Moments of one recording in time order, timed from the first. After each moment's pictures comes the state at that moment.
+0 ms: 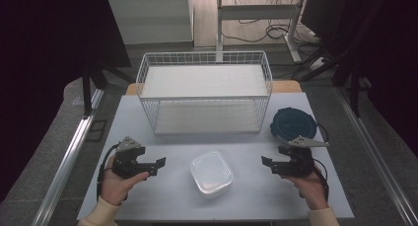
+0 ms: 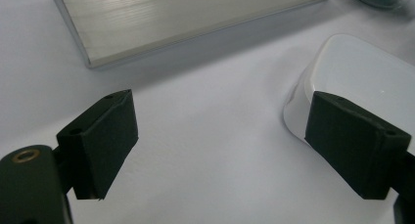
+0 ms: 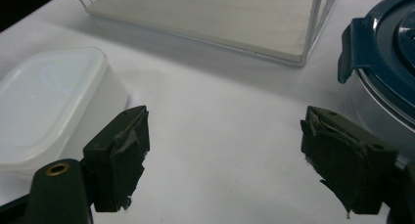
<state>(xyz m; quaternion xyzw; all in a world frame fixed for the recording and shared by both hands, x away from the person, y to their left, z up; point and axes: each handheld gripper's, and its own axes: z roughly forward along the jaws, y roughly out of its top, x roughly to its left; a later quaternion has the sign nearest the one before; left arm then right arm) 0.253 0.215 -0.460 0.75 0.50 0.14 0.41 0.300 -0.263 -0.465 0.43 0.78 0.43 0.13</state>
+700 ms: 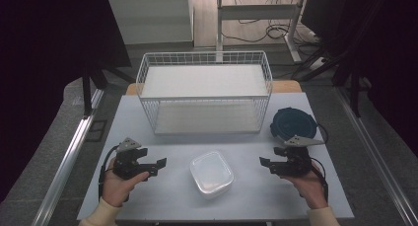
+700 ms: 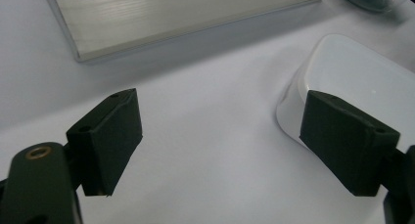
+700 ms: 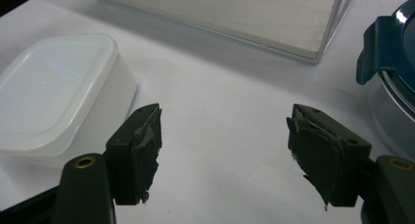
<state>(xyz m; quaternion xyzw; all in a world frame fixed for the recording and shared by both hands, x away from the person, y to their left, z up) 0.251 0.213 -0.465 0.75 0.51 0.13 0.41 0.301 -0.256 -0.461 0.41 0.80 0.41 0.12</state>
